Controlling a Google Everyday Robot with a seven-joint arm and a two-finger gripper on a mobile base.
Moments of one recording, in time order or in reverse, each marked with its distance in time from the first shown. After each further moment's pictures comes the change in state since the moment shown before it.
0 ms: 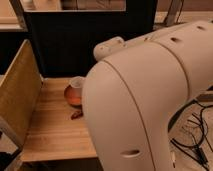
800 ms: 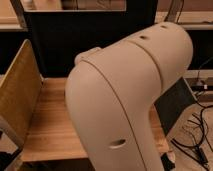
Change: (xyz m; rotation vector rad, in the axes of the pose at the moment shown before) arm 0.017 0.067 0.028 -0.068 0.090 -0.116
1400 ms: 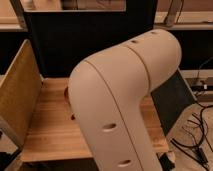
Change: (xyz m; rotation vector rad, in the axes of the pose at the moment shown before) arm 0.020 0.008 0.055 -0.071 0.113 -0.012
